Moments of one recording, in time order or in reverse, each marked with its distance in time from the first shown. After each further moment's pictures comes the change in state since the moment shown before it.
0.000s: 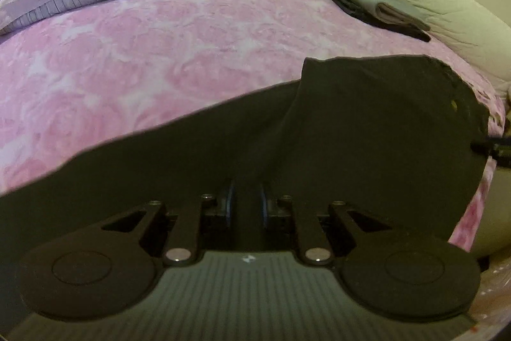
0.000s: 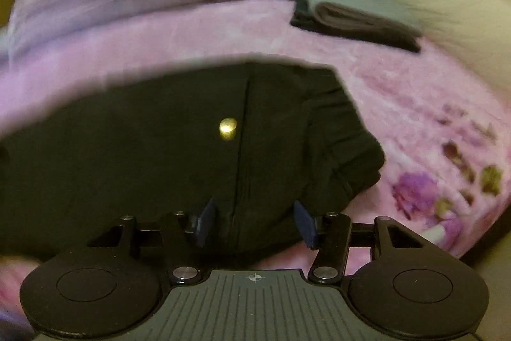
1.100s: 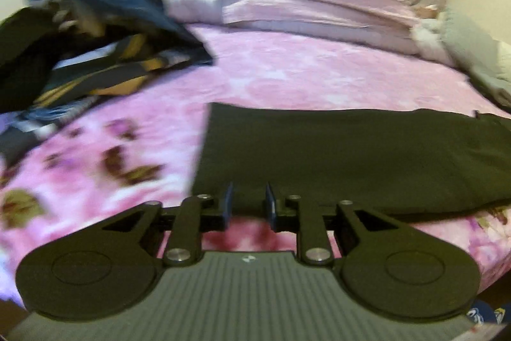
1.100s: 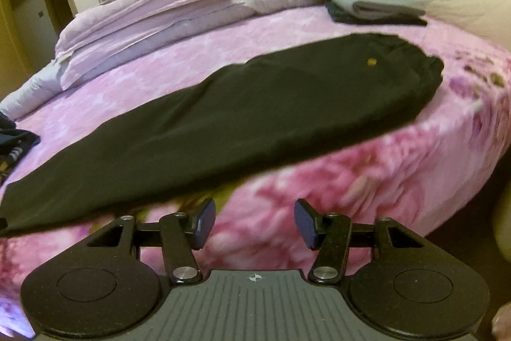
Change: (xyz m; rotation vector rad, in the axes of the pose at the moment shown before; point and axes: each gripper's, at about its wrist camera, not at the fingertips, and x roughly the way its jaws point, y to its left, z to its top) left arm -0.224 0.211 -0.177 -0.312 -0.199 0.457; right arm -0.141 0.215 -0.051 0.273 0.014 0.115
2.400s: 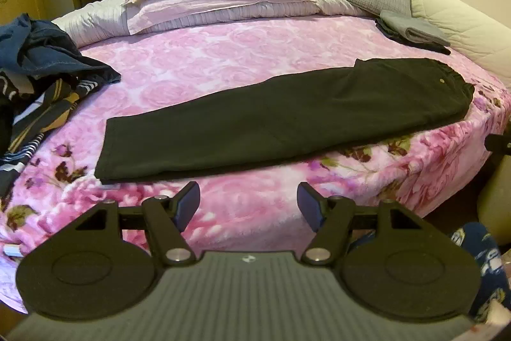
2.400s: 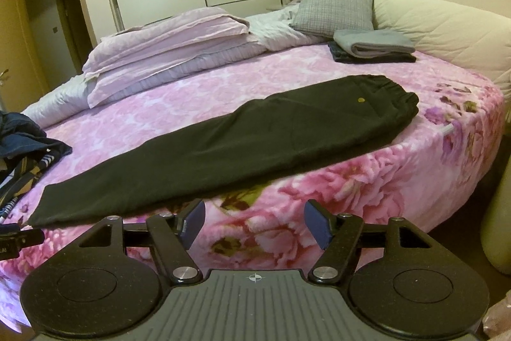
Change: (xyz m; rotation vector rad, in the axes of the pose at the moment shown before) left arm -0.124 -0.124 -0.004 0.261 0.086 -0.223; right arm -0.107 0.028 -0.025 -0.040 -0.124 -0.003
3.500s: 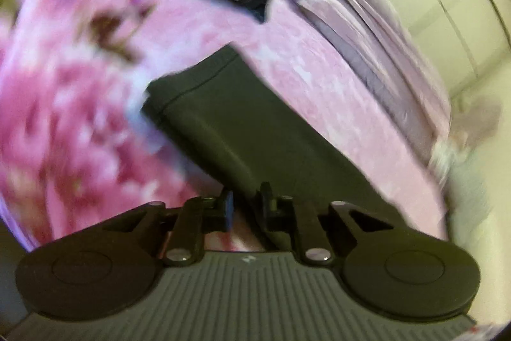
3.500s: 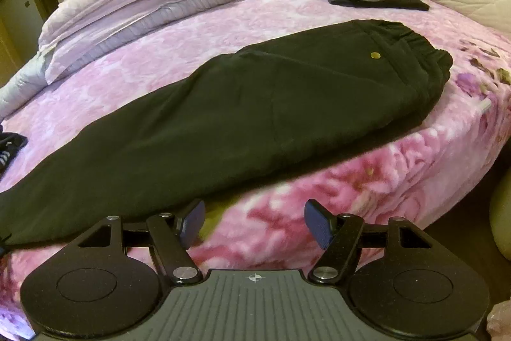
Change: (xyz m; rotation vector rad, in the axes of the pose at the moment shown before) left arm 0.135 0.142 -0.014 -0.856 -0.067 0.097; right arm 0.149 -0.053 0.041 0.060 0.208 -0.046
